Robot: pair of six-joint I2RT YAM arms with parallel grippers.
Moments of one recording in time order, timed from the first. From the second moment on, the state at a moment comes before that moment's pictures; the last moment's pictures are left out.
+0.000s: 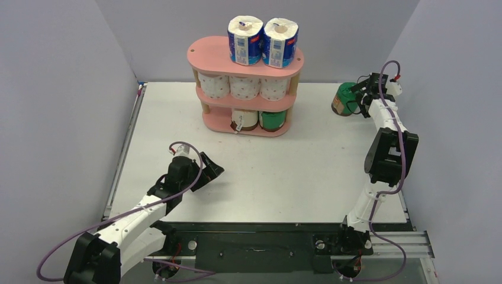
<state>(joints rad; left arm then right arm) -0.43 0.91 0.33 -0.04 0.04 -0.94 -0.23 2.01 1.67 -0.36 0.17 0.88</state>
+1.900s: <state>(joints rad) -0.43 1.05 0.37 -0.02 0.03 -0.94 -0.21 2.24 1.85 -0.34 0.15 0.90</state>
